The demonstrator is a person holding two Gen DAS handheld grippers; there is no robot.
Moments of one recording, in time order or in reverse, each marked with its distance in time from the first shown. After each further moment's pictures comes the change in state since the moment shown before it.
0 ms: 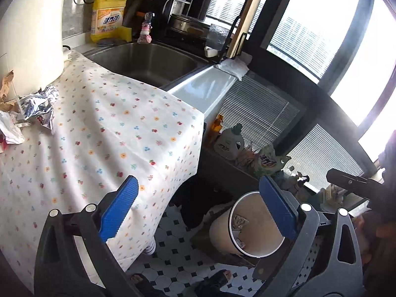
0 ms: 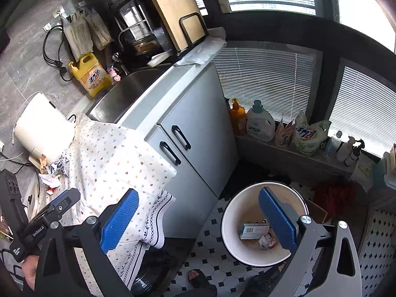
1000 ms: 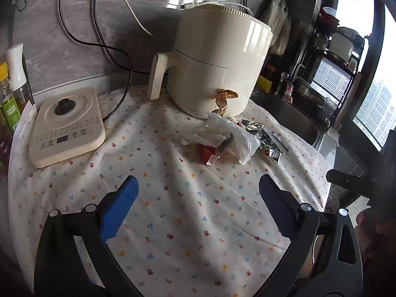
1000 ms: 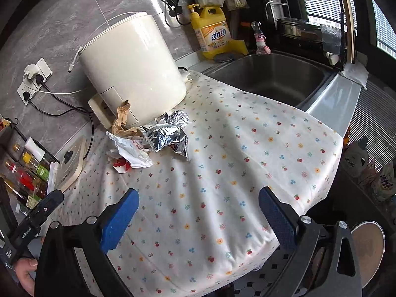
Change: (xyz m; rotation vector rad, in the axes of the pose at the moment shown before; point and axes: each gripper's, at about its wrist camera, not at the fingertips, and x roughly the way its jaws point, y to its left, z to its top) left arm -0.169 0.275 -0.029 -0.257 -0.215 0.358; right arm 0.095 0.327 -0.039 -0.345 0.066 0.267
